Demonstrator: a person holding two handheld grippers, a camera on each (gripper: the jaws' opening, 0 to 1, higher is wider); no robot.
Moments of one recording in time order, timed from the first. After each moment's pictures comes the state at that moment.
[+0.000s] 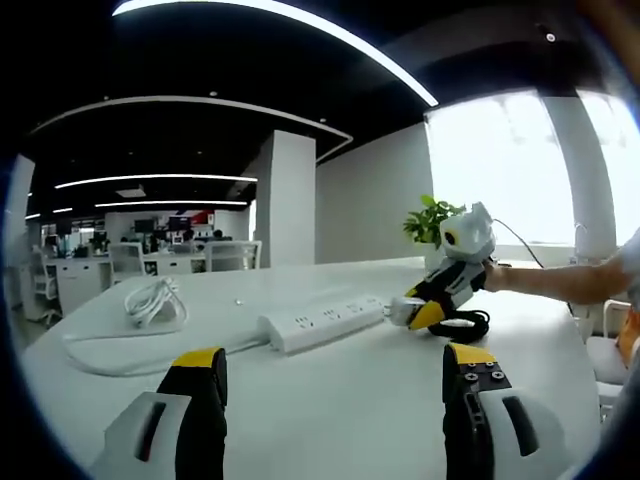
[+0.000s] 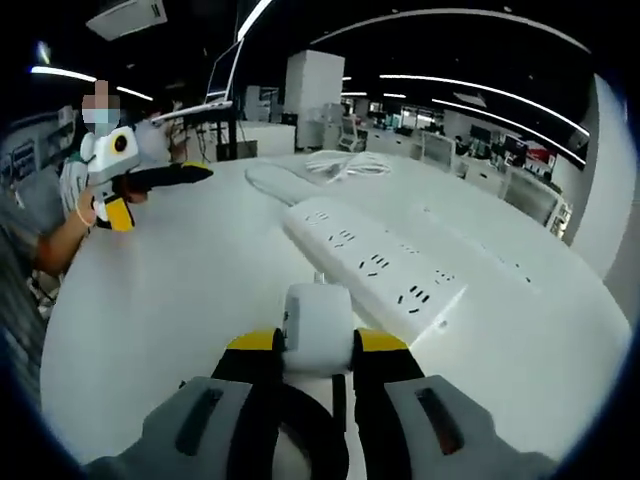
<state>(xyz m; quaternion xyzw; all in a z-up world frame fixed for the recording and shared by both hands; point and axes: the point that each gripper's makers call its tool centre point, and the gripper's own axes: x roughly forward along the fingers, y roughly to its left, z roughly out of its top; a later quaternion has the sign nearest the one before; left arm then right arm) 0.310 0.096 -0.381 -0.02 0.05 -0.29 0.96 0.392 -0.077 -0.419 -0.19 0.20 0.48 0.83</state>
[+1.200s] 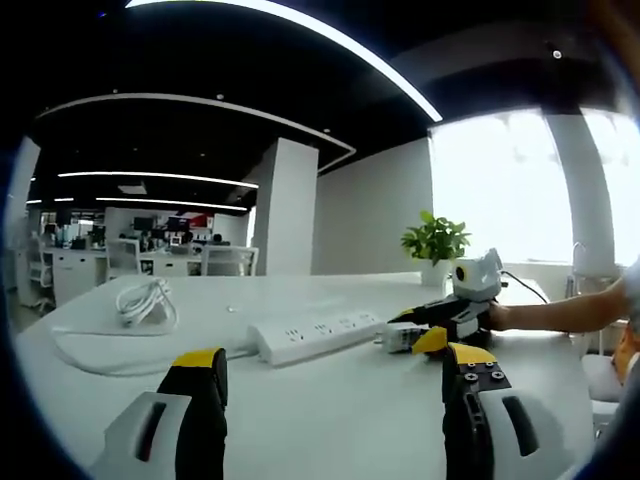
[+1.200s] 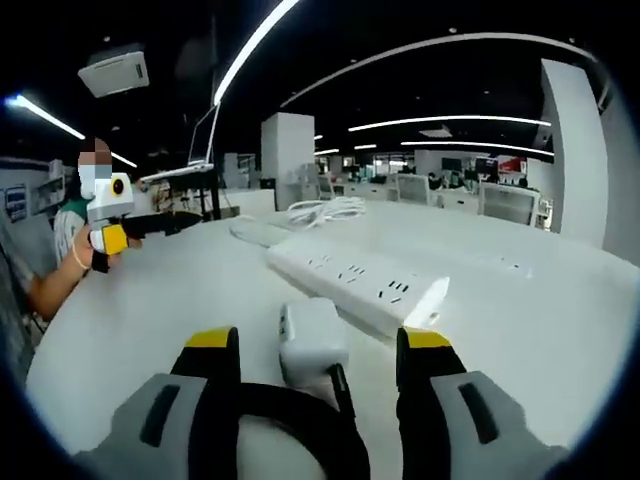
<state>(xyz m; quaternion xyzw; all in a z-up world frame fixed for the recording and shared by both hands) 0.311 0.087 -0.374 -0.05 0.03 -0.29 0.95 0.391 -0.085 -0.420 -0.07 0.11 0.47 0.87</state>
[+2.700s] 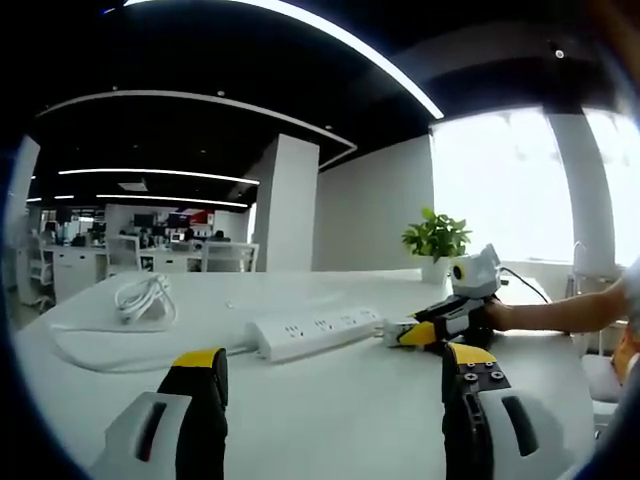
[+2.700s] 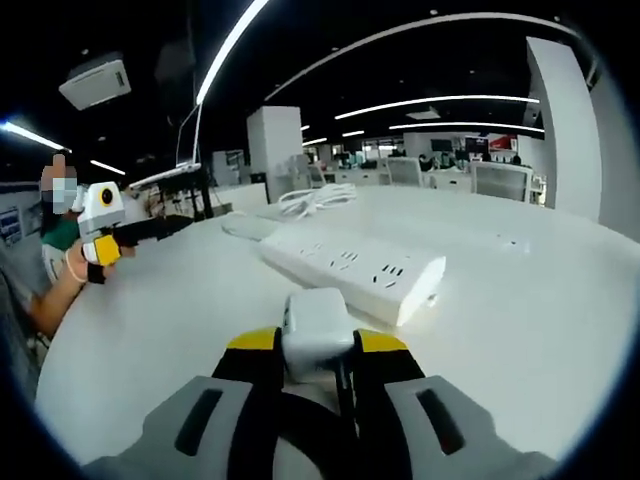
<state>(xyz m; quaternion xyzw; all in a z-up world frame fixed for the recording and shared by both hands) 0.313 0.084 -0.376 -0.05 0.04 -0.29 0.95 0.395 -0.086 -0.426 -0.05 0.15 0.45 0.88</state>
